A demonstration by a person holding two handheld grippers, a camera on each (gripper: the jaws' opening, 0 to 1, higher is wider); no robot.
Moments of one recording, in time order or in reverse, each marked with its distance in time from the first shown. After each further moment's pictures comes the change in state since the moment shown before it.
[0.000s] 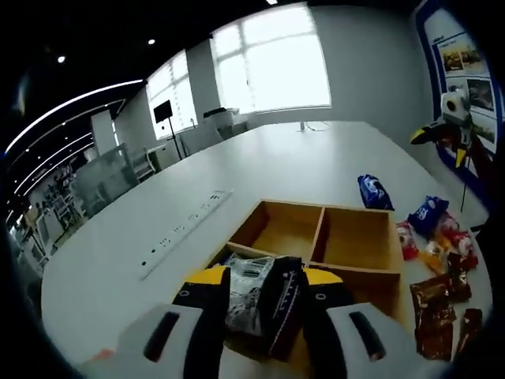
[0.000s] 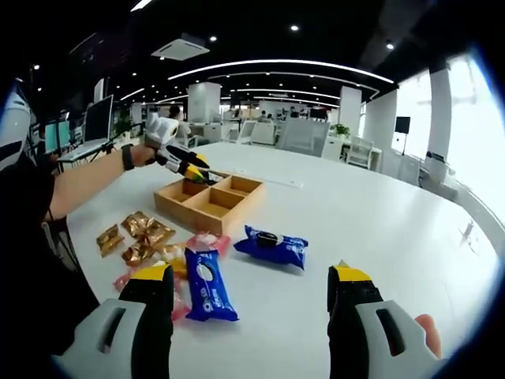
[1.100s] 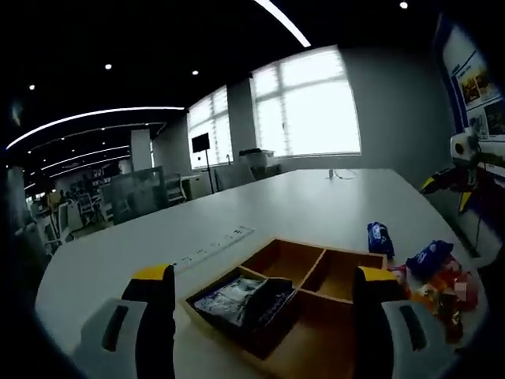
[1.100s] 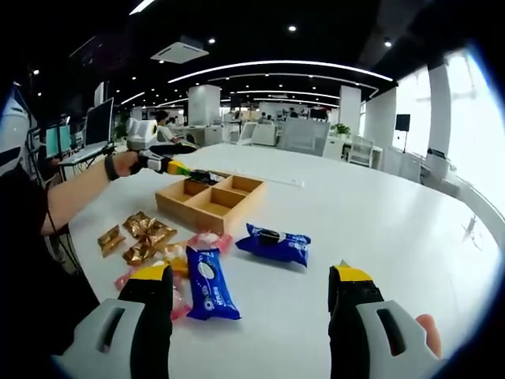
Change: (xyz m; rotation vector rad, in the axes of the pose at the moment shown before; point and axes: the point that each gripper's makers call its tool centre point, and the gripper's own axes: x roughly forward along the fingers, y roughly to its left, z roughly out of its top) left arm -0.044 0.001 0.025 -0.110 -0.243 0.177; right arm 0.003 0.001 -0.006 0.019 -0.010 0.012
